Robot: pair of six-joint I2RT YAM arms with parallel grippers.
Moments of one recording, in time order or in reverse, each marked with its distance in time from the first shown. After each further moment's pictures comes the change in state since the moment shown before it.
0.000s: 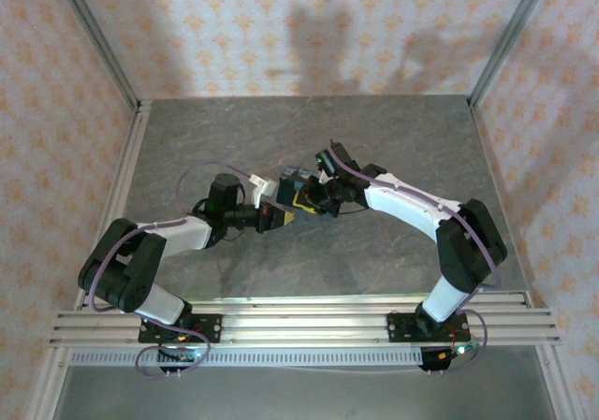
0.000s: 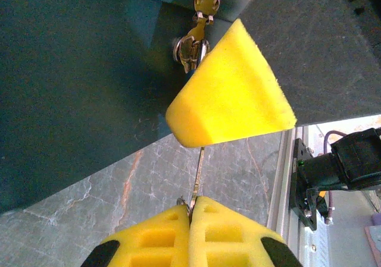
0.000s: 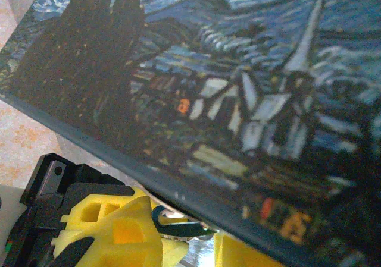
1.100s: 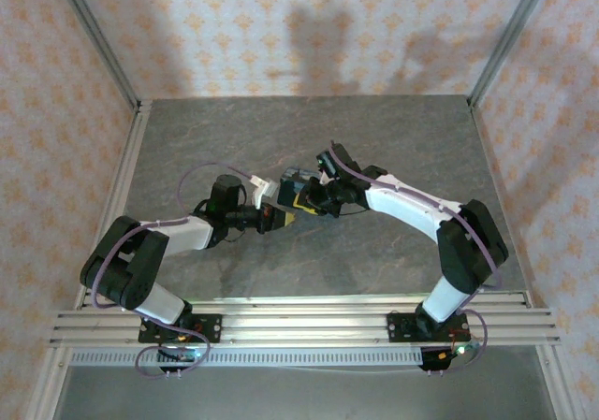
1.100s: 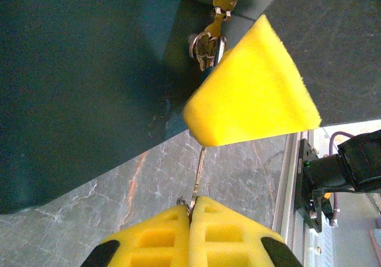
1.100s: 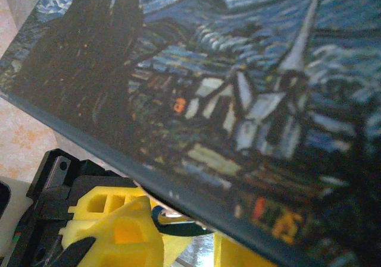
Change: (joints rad) left arm -0.006 0.019 -0.005 0.010 -0.021 -0.007; right arm 0.000 -0.008 -0.016 0.009 0.001 0.003
